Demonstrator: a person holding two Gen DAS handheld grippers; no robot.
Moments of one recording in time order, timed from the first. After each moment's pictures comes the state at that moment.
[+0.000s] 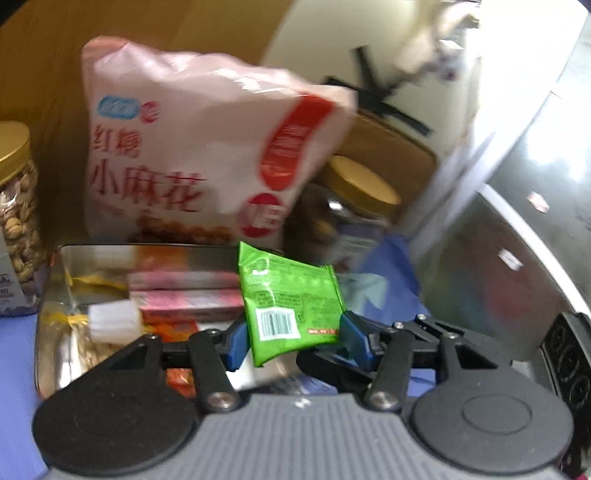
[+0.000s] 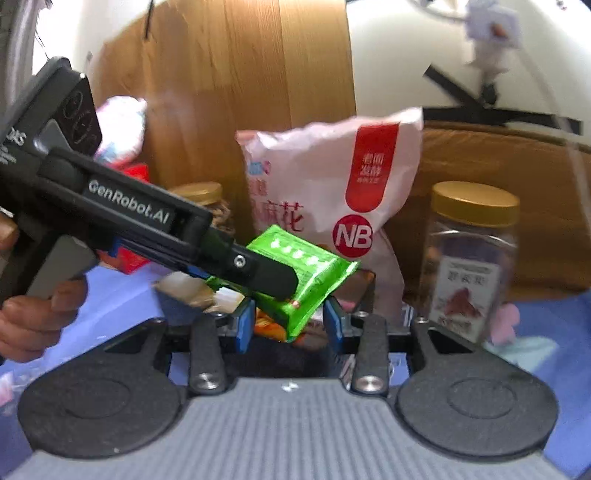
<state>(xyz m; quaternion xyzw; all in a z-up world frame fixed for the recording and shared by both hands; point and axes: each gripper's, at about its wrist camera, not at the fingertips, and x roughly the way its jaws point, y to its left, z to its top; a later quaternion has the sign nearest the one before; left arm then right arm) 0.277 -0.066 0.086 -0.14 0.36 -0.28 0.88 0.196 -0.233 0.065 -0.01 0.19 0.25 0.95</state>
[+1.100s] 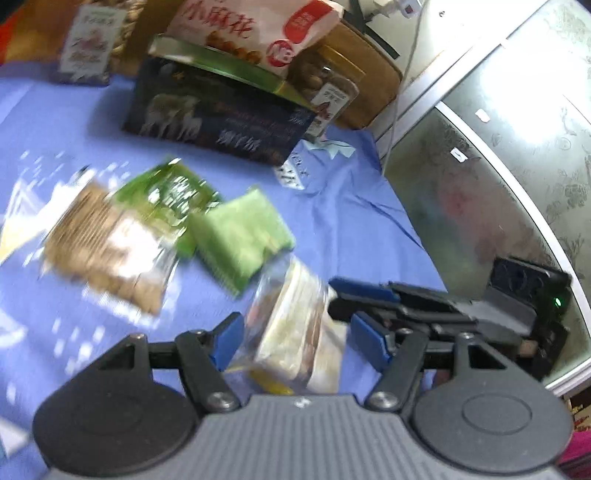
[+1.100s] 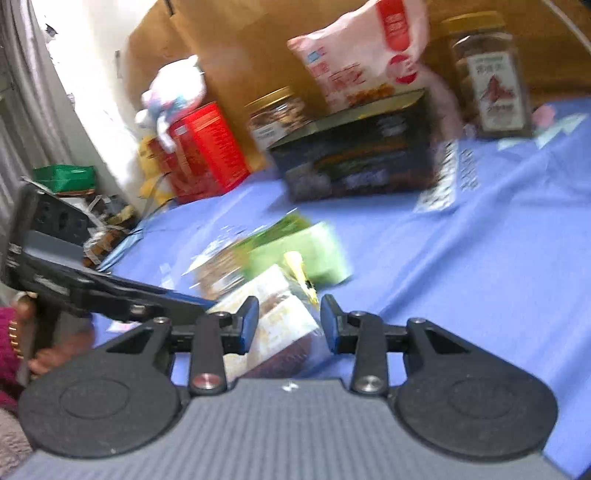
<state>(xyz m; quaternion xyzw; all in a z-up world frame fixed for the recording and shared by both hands) 0.070 0.006 -0.016 -0.19 0.41 -0.32 0.83 0.049 -0.252 0.006 0.14 0.31 0.35 0.87</state>
